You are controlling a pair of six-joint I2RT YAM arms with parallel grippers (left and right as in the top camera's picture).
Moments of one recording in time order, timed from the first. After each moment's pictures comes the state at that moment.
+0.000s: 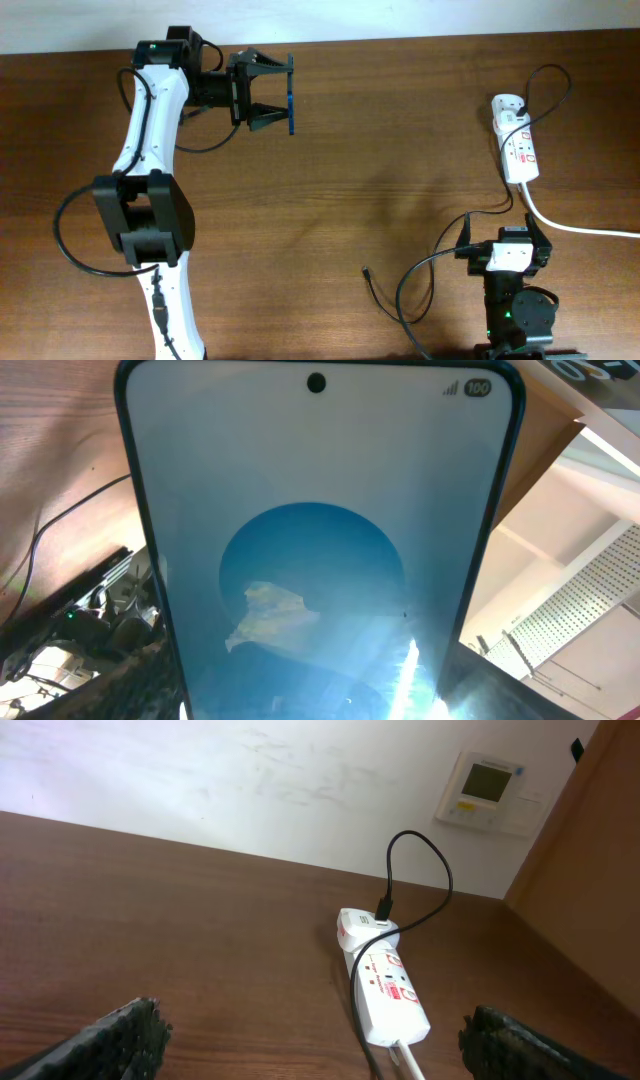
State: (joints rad) left arm -0.03 2.35 2.25 -1.43 1.52 -0.53; right arm -0.01 0.01 0.01 -0.06 0.13 -0.21
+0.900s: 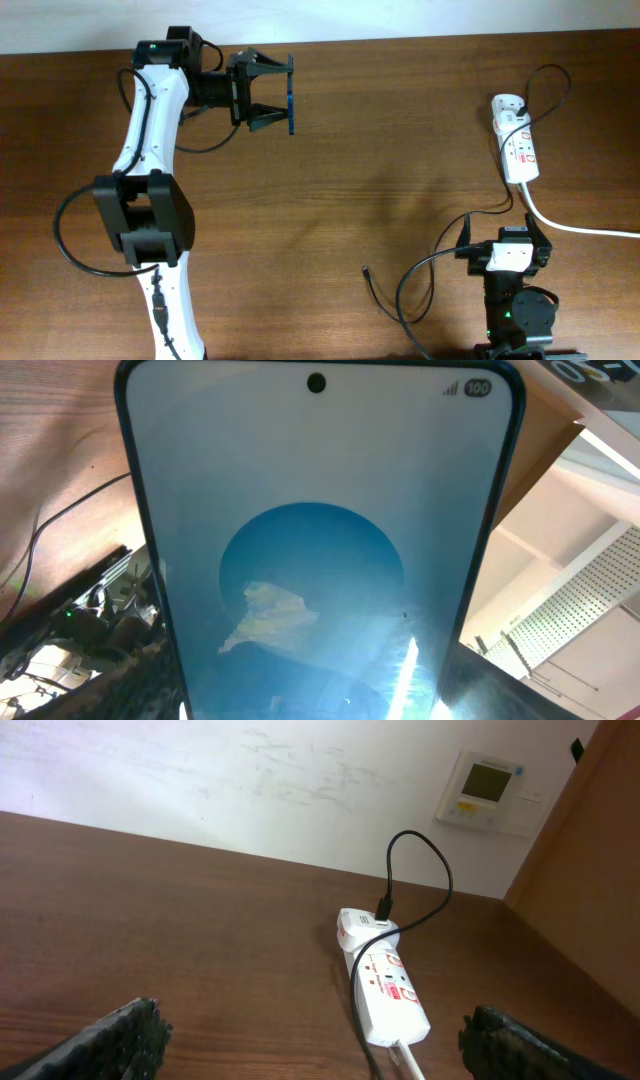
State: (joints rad) left arm -0.03 2.35 2.25 -1.43 1.52 -0.54; right arm -0.01 0.01 0.01 -0.06 0.13 -0.21
